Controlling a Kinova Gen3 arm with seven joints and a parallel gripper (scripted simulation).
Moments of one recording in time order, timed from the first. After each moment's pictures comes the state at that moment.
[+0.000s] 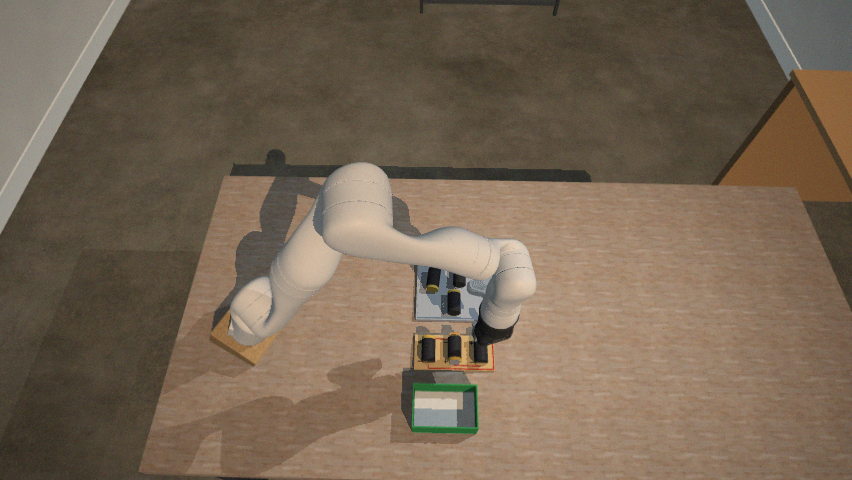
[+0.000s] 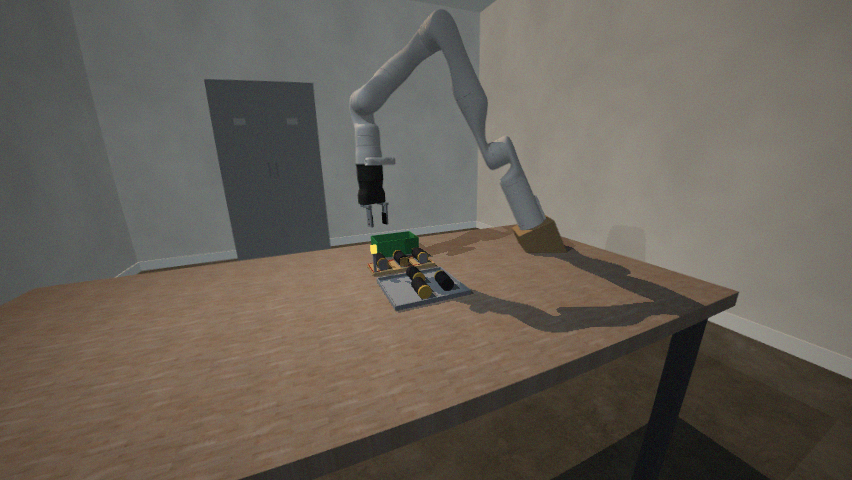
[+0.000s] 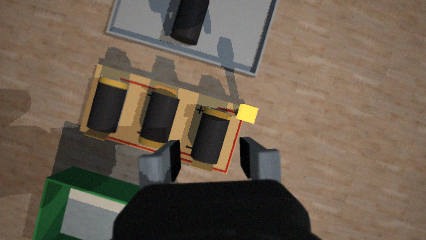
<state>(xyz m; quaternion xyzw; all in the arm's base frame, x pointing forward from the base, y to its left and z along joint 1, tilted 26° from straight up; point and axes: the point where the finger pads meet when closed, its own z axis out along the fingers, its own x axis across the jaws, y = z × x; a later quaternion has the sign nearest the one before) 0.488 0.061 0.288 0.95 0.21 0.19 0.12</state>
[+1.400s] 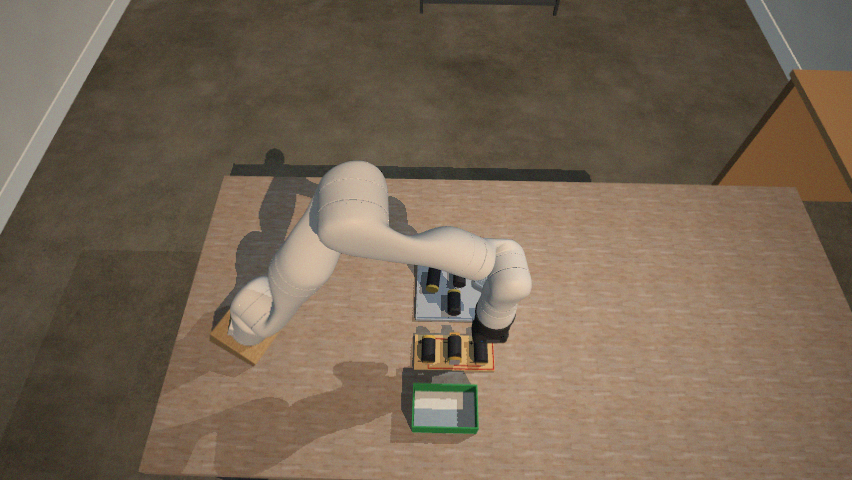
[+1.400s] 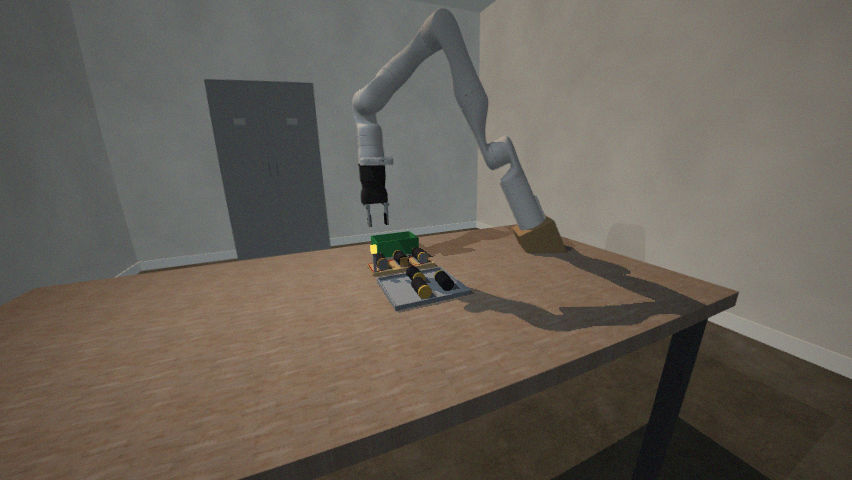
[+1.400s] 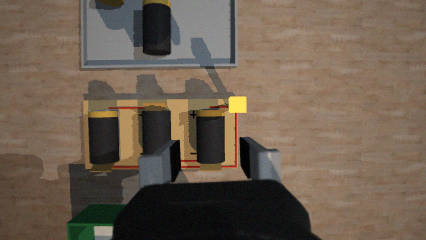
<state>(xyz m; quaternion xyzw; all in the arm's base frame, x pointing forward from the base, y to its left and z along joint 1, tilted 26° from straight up) 0.488 0.062 0.288 0.97 0.07 0.20 0.09</state>
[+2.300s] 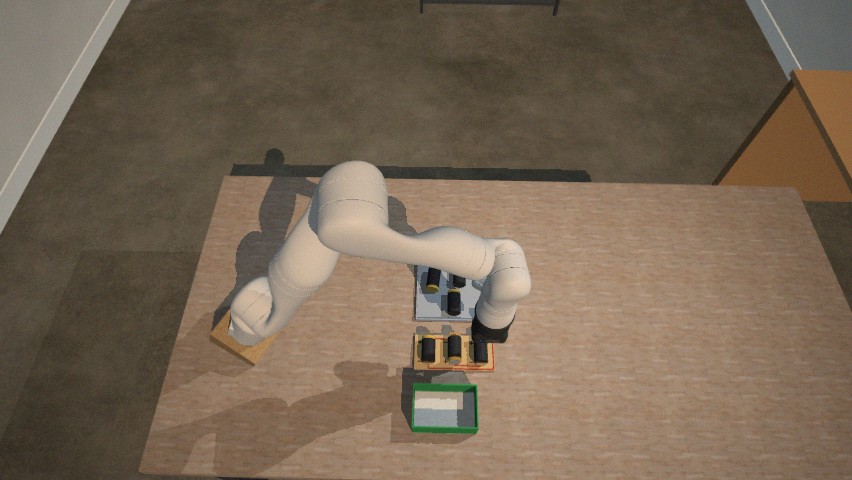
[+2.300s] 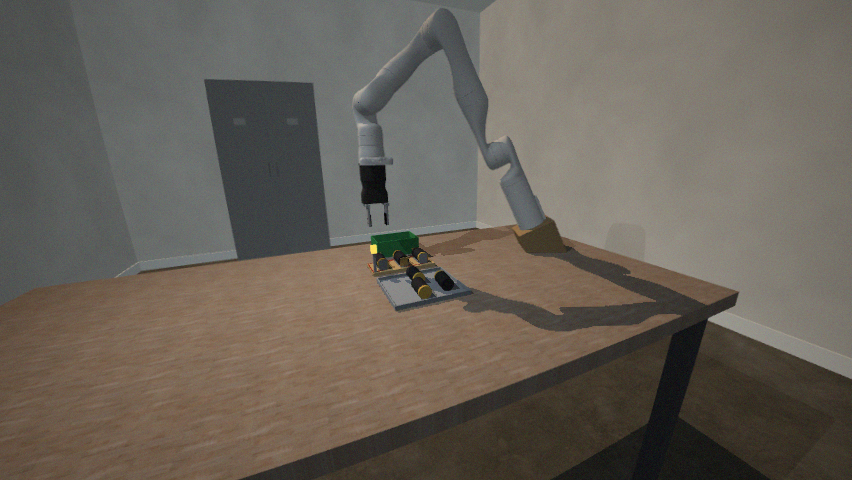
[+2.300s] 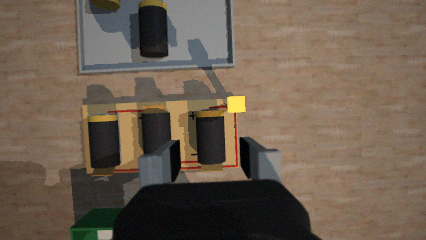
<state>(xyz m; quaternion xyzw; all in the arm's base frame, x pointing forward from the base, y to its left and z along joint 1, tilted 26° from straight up) 0.488 0.062 0.288 0.97 0.05 0.20 0.09</state>
